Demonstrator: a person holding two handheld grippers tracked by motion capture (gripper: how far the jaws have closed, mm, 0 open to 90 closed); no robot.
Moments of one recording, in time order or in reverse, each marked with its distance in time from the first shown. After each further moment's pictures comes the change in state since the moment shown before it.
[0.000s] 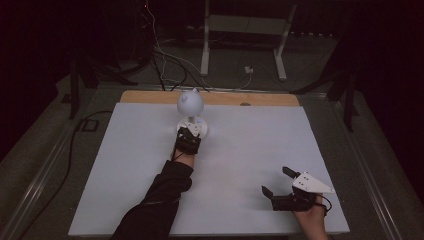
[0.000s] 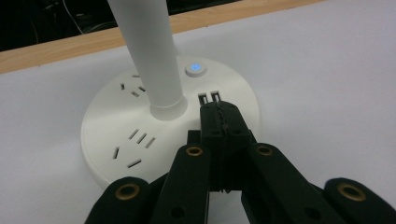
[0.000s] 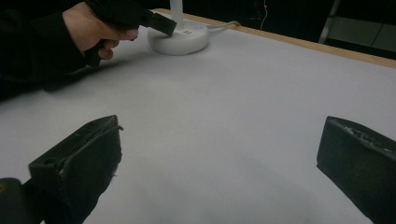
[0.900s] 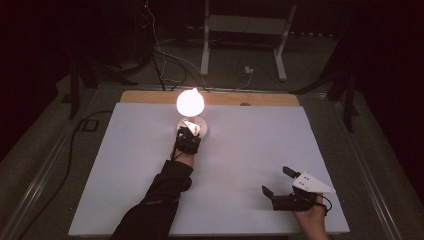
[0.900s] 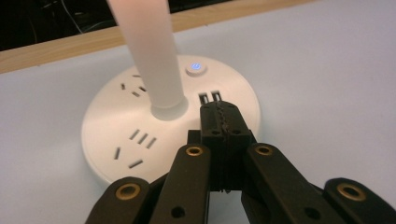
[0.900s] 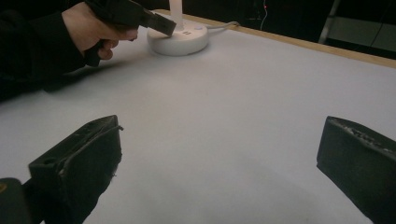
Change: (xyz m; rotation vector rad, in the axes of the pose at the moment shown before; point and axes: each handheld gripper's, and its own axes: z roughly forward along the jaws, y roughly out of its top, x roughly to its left) left arm 0.002 0.003 -0.002 -0.005 -0.016 -0.003; right arm -0.001 0.000 0.000 -0.001 0.001 0.007
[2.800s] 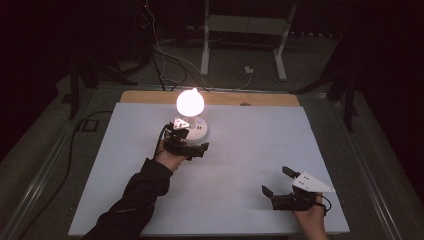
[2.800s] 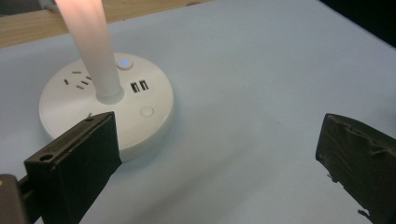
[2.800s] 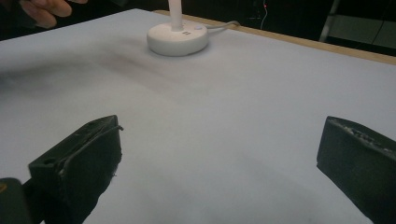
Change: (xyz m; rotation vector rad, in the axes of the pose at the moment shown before) left arm 0.035 0.028 -0.072 0.111 -0.409 -0.005; right arm 0.000 -0.001 0.001 -0.002 0.002 0.013
